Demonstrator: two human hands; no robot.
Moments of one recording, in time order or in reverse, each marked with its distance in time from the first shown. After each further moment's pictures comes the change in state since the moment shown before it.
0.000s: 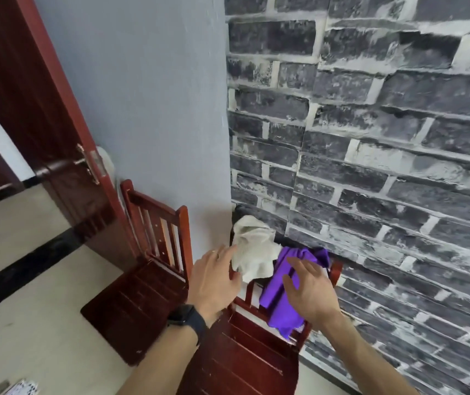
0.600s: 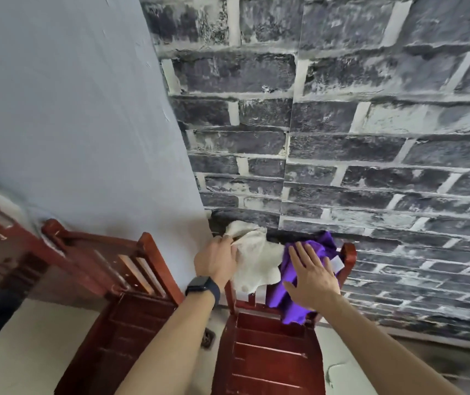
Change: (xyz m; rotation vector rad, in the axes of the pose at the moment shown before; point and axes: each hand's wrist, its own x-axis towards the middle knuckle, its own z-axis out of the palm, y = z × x) left_hand 0.189 -0.058 0.083 0.155 -0.223 0.074; right_hand 0.092 0.019 0.089 -0.279 -0.304 0.307
